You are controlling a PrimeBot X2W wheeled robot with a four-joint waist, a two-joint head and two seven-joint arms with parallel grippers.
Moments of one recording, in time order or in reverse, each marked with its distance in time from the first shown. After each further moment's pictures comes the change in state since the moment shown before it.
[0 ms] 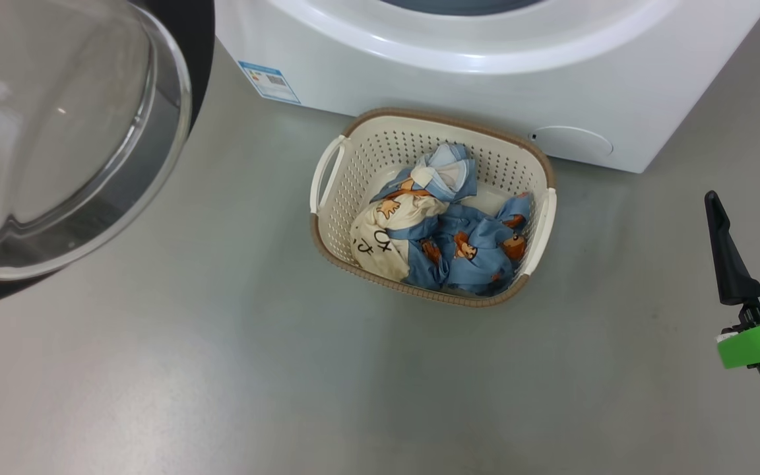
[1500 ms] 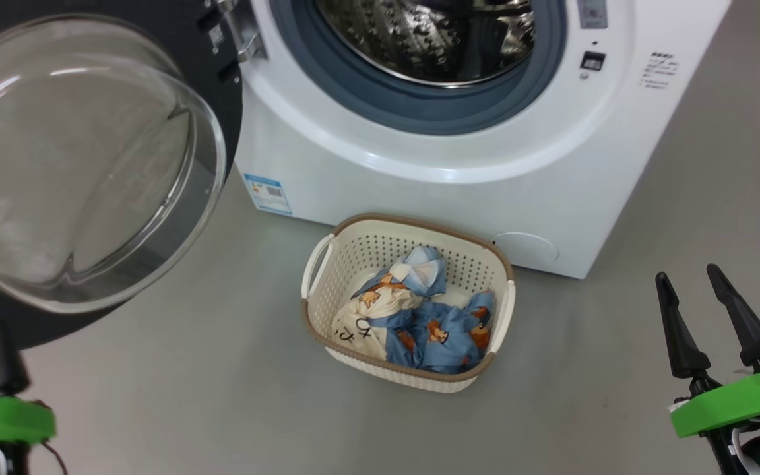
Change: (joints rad) left arm 0.307 -0.093 -0.100 -0.260 0.079 -0.149 0.000; right arm 0.129 0.119 0.013 0.038 0.003 0.000 0.000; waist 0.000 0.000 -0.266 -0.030
